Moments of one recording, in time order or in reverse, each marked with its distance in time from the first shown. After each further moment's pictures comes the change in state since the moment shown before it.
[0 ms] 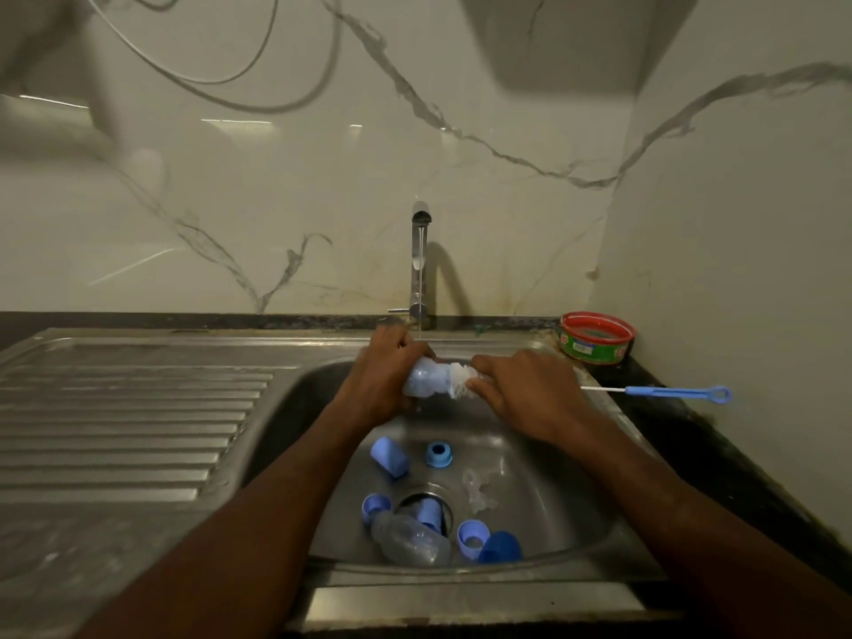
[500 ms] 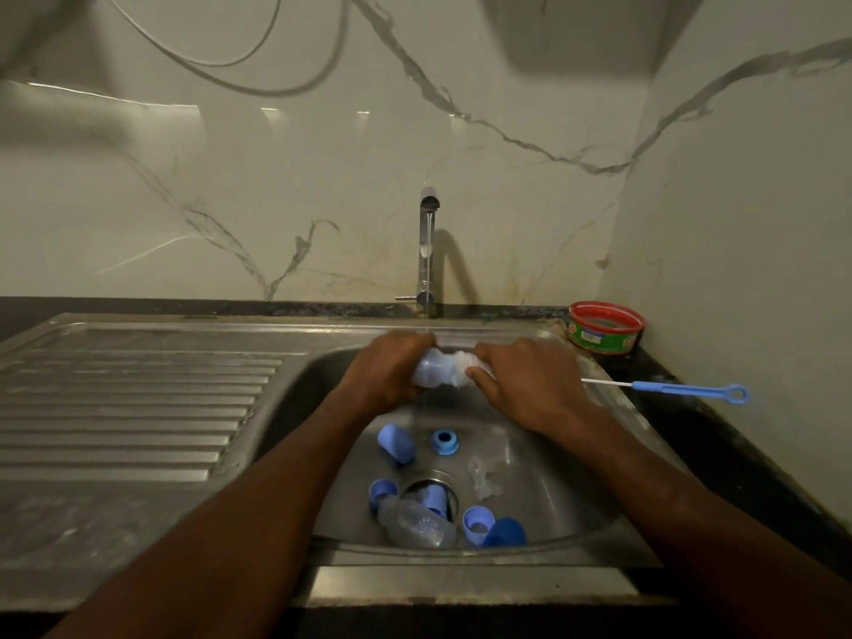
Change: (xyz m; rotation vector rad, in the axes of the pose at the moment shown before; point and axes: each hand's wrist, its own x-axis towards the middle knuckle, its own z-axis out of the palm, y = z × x) left_hand -0.009 0.002 -0.005 -0.078 -0.015 -0.011; right_hand -0.001 -0.013 0.001 -0.013 0.005 0.048
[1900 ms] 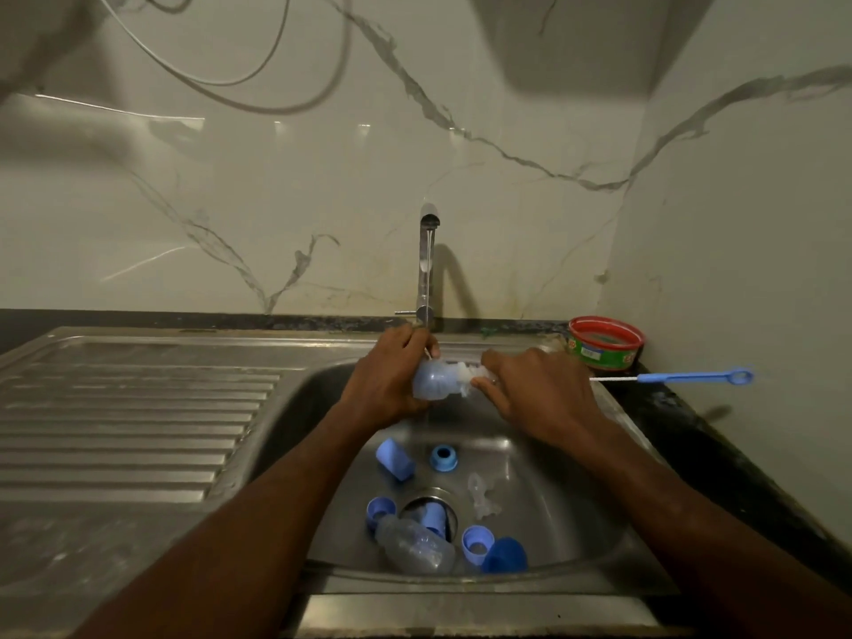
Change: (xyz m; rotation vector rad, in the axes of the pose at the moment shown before) left_hand 0.010 -0.003 0.003 -0.039 0.084 0.034; right_hand 0.000 0.010 -0.013 -0.066 0.079 -0.073
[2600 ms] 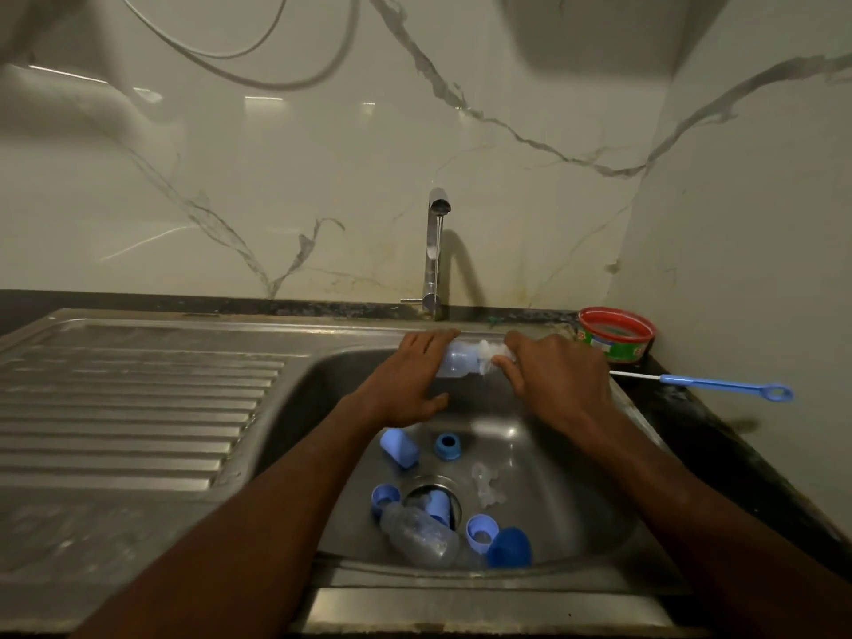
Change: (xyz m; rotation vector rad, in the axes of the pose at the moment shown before) left_hand -0.003 0.003 0.013 -0.152 -0.187 -0.023; right_hand 0.010 0.008 0.008 0.002 -0.017 0.109
